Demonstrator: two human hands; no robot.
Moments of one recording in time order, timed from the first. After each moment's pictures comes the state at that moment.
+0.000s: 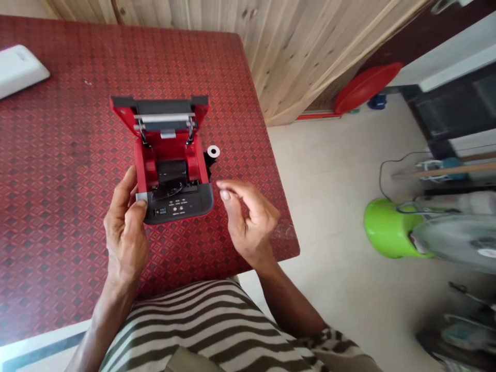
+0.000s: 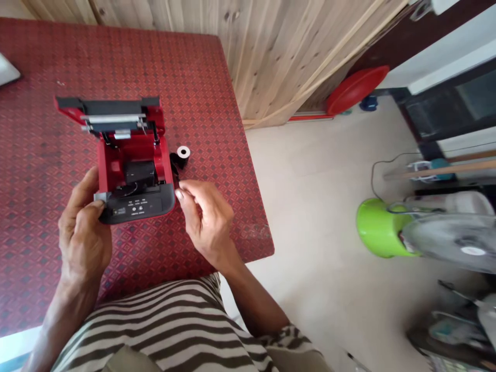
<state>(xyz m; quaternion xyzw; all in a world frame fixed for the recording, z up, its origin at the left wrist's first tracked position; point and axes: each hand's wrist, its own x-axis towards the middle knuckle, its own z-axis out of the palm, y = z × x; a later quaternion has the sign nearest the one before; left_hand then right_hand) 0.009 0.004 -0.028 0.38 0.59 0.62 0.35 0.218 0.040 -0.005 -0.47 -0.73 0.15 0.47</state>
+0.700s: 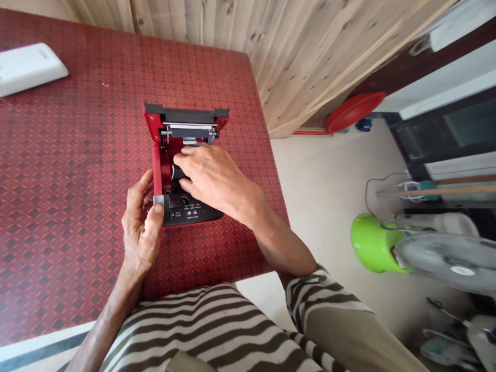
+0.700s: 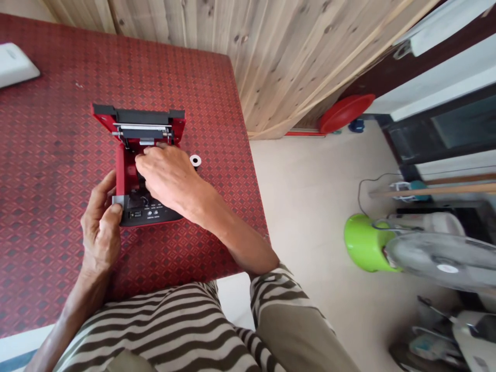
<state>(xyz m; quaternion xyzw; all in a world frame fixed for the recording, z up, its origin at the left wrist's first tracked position) -0.007 0.001 -0.045 0.49 0.58 0.57 0.31 0.139 0.135 0.068 -0.36 -0.92 0.09 -0.11</state>
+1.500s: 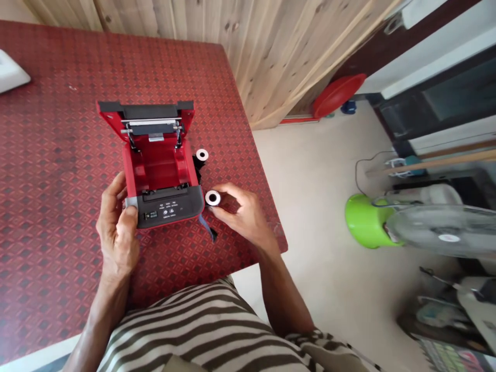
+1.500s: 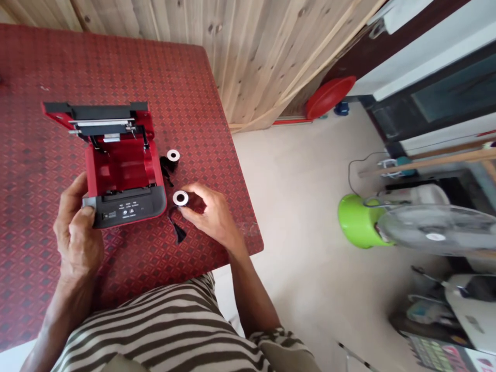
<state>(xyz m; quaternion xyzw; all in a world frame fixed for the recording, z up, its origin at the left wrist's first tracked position) -0.008 0.005 -0.046 0.47 0.58 0.58 0.31 0.261 0.058 -0.022 -0.49 -0.71 0.39 0.32</state>
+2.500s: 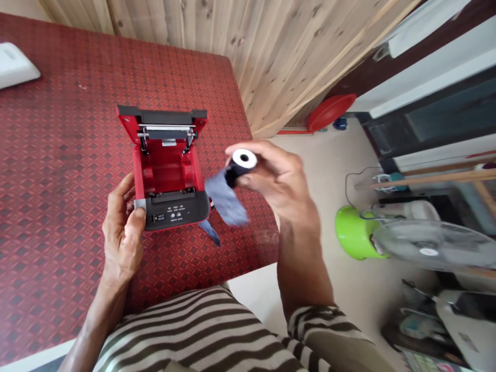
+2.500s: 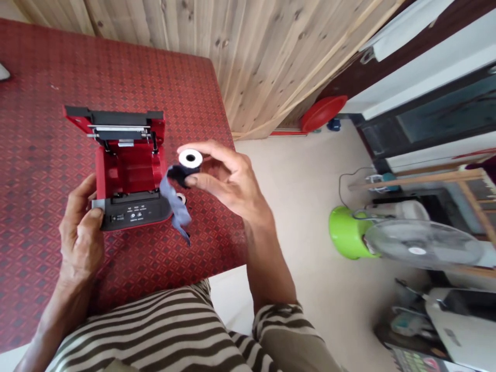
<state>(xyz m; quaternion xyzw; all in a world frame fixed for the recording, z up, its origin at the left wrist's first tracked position) -0.007 0.003 -0.040 0.49 0.59 0.56 0.31 0.261 0.117 0.049 -0.45 -0.73 0.40 0.33</state>
